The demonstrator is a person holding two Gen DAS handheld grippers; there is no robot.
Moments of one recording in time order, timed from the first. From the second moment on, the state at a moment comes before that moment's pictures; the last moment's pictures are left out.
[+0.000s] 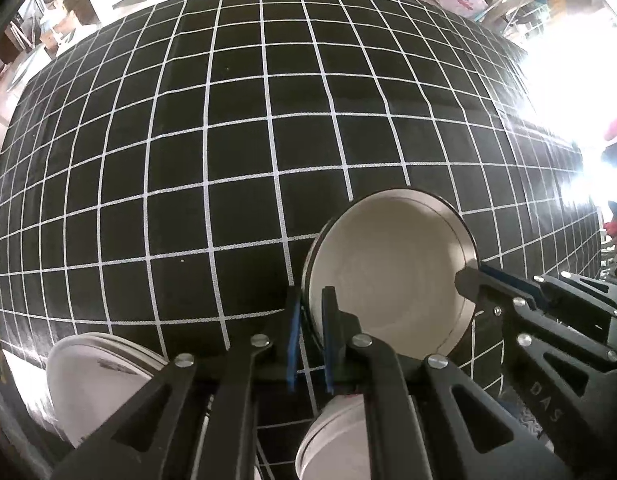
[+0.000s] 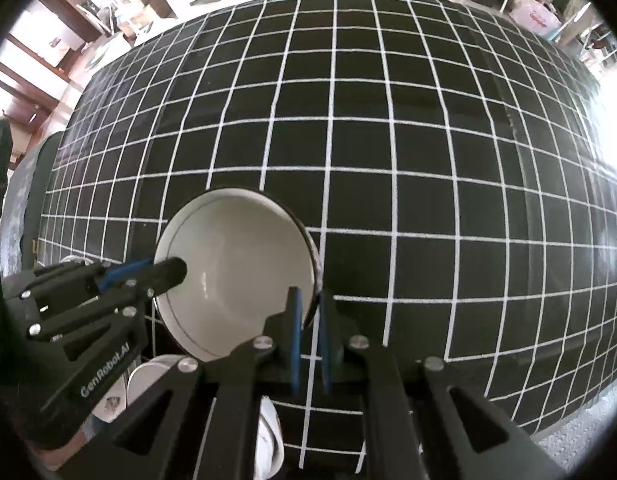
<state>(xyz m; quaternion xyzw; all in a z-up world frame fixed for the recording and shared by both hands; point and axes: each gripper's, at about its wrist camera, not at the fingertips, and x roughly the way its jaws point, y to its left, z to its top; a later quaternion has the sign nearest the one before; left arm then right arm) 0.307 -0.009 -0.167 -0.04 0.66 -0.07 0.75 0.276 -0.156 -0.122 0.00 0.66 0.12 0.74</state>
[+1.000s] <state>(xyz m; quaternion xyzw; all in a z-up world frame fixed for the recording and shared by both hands) 0.220 -0.008 -0.048 -0.07 0.59 -0.07 0.80 0.224 -0.147 -0.021 0.01 0.58 0.13 0.80</state>
